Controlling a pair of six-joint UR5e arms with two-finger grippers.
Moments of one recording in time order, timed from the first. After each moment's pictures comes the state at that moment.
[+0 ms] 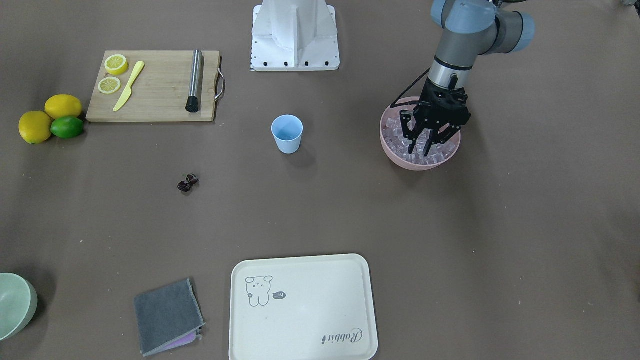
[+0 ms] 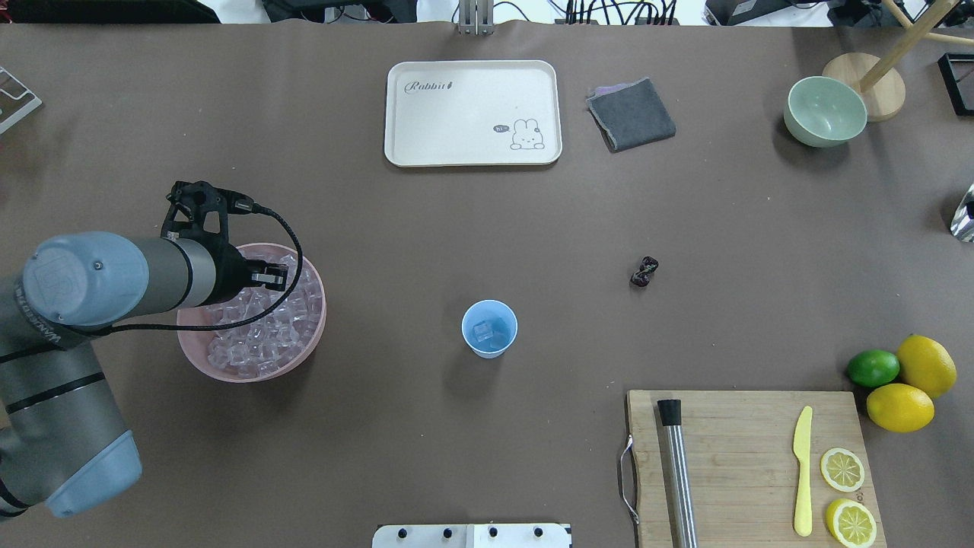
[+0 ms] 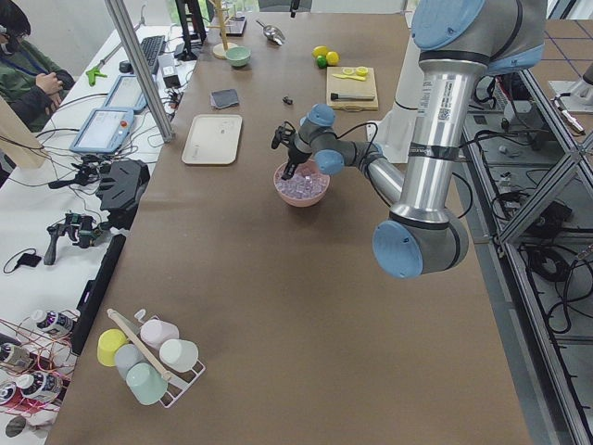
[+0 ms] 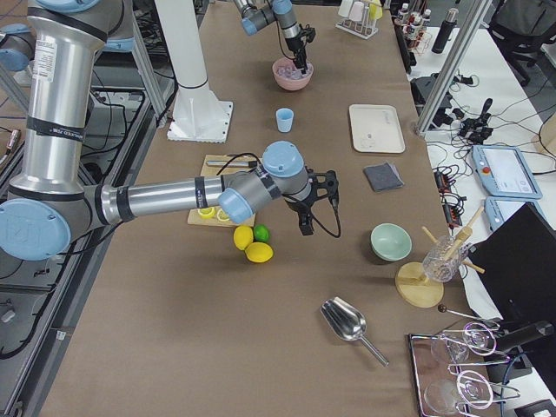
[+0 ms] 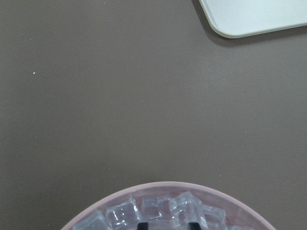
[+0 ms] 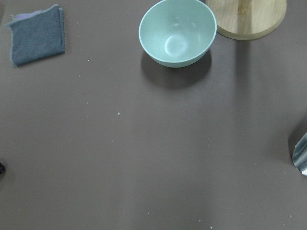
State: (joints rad) left arm -0.56 -1.75 -1.94 -2.00 -1.62 -1.01; right arm 1.36 -1.76 1.91 -1.06 2.37 0.53
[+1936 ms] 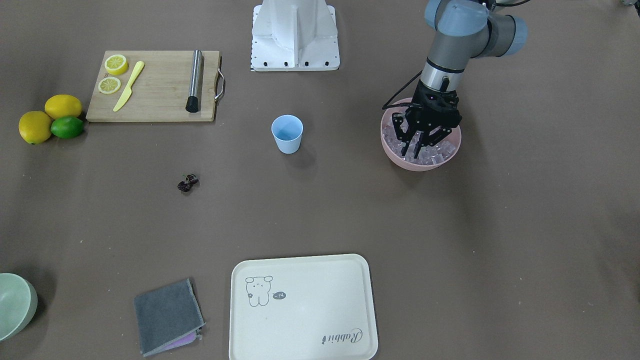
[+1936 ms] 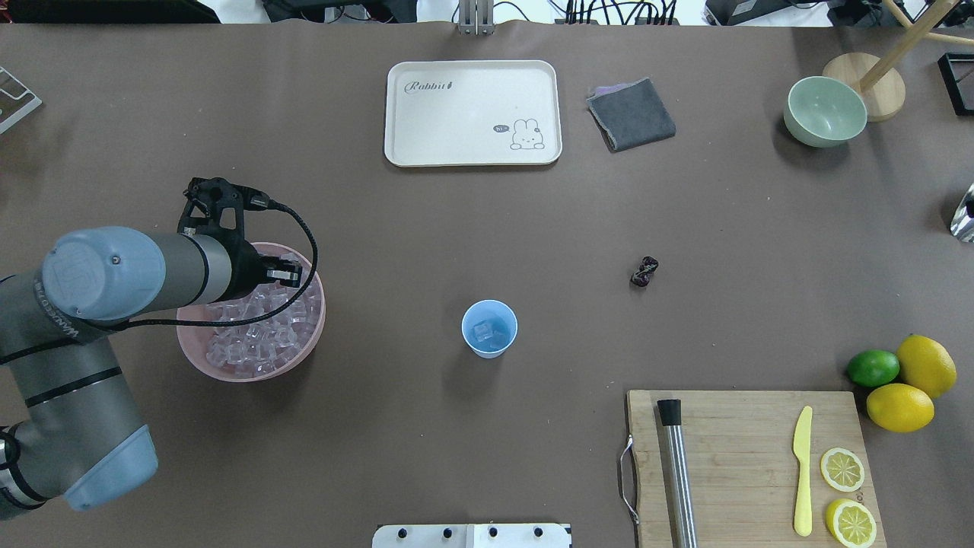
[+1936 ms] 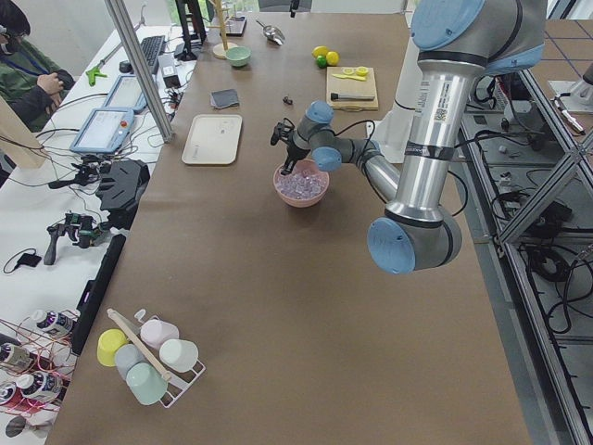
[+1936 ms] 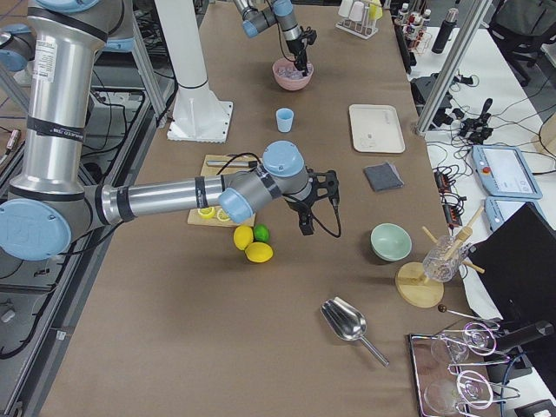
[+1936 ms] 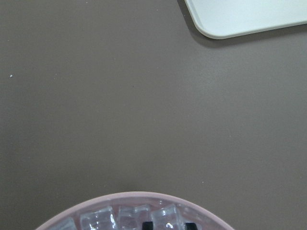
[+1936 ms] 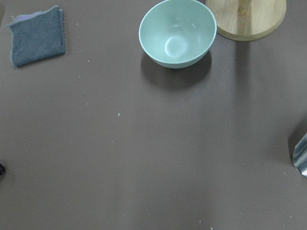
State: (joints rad) left arm -0.56 -1.79 -1.93 -2.00 -1.63 -1.00; right arm 1.36 -1.76 1.91 -1.06 2.36 0.53
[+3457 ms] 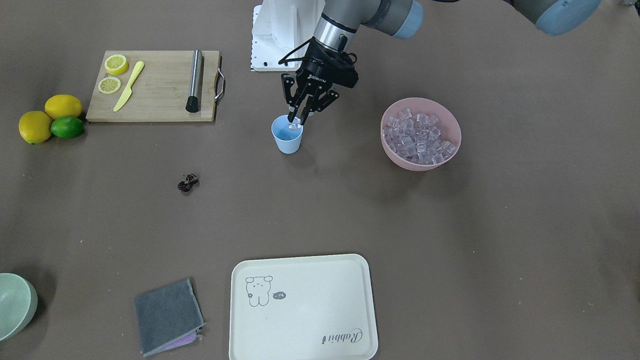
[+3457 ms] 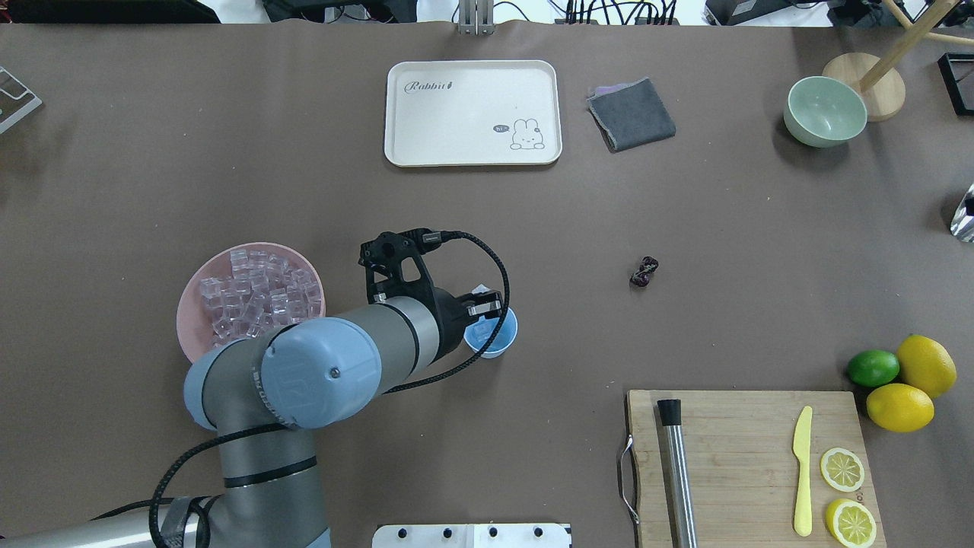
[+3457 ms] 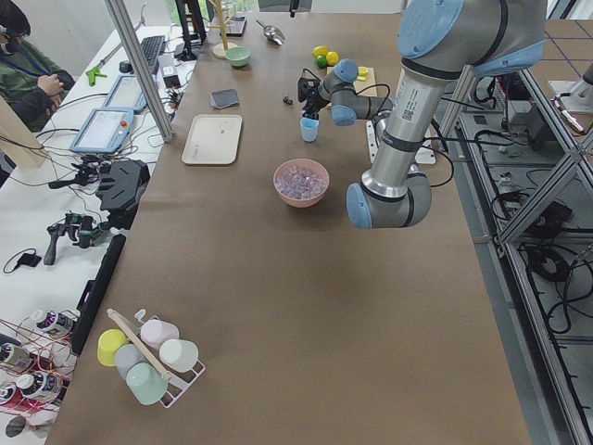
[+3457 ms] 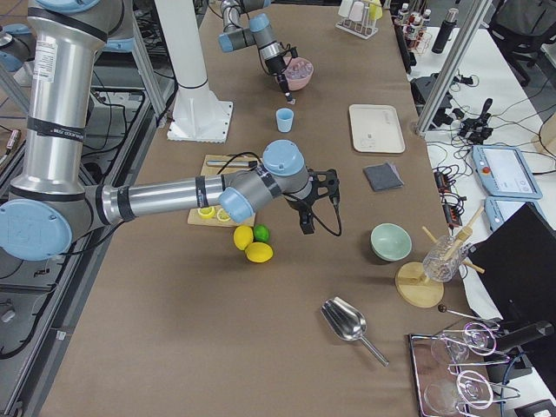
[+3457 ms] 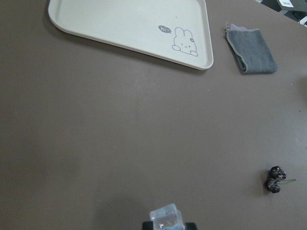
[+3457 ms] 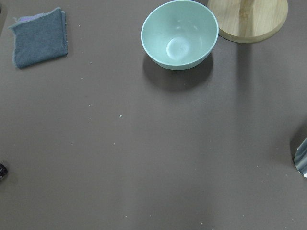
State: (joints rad) left arm -0.29 -2.18 -1.81 -2.01 -1.37 -1.52; right arm 1.36 -1.76 1.91 -1.06 2.36 0.53
